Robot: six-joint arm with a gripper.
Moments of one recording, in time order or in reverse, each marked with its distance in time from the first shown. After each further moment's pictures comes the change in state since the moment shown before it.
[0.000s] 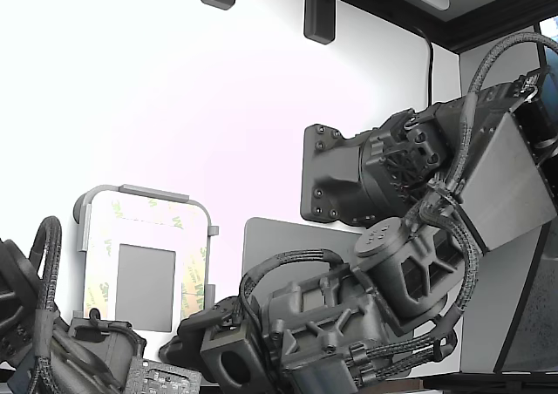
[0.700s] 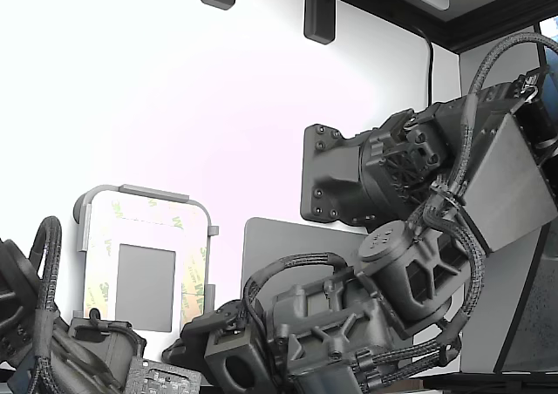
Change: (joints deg) arm 1.0 0.4 -0.9 1.3 0.9 0.0
